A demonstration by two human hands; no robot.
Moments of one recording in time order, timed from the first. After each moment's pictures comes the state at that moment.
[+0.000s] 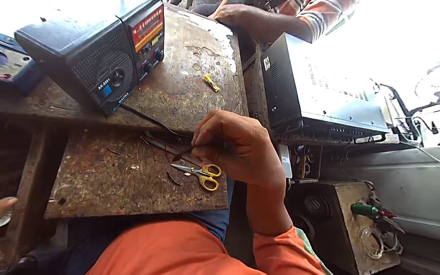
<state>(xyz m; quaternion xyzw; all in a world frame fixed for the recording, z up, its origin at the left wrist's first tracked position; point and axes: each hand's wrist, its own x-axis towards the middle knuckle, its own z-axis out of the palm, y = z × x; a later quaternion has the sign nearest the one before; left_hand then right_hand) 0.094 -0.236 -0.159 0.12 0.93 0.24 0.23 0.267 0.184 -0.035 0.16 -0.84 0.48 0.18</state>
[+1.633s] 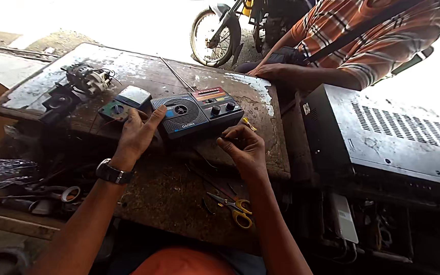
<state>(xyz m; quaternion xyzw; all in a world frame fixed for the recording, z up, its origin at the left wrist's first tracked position) 0.029 -0.038 -0.088 0.08 0.85 0.52 0.08 0.197 0.192 -0.107 0.02 -0.72 0.61 0.32</state>
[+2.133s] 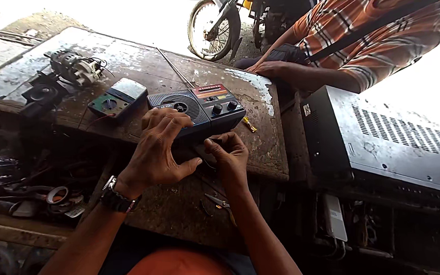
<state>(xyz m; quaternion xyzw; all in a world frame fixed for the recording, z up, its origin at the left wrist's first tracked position) 0.076 -0.023 -0.083 0.50 0.78 0.33 -0.17 0.179 0.148 -0.127 -0.06 -0.54 0.77 0.33</state>
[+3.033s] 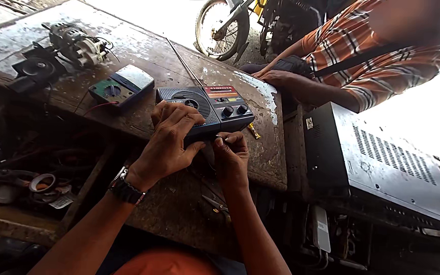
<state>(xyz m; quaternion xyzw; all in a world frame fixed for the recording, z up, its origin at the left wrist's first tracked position) 0.072 -0.009 -0.095 0.47 0.78 0.38 -0.18 0.166 0.153 -0.136 0.04 -0.45 0.84 0.31</state>
